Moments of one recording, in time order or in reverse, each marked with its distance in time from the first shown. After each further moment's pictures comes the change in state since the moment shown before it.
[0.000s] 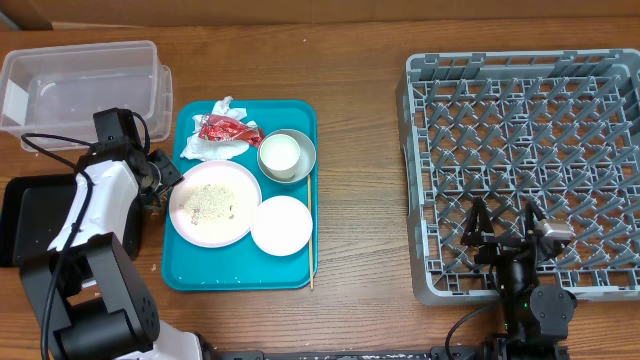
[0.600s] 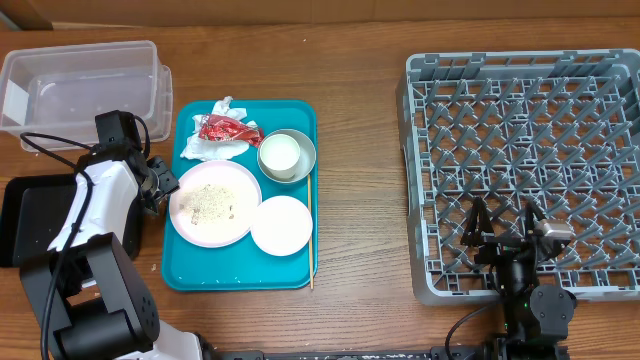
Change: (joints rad) left arm 0.000 0.000 0.000 -0.055 -0.085 0.034; right arm 0.000 0.000 0.000 0.000 0.000 -0.001
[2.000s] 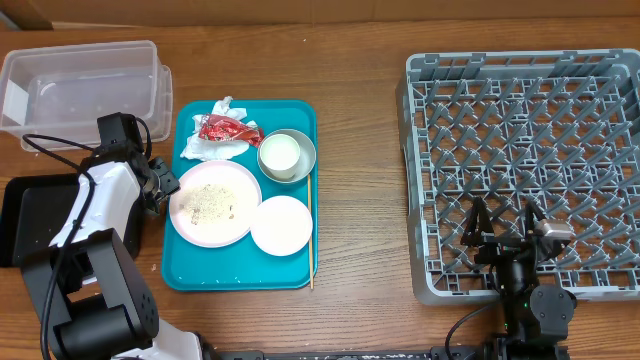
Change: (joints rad) left arm 0.000 0.014 -0.021 0.045 -0.007 0.000; right arm 0.000 0.000 0.000 0.000 0.000 0.000
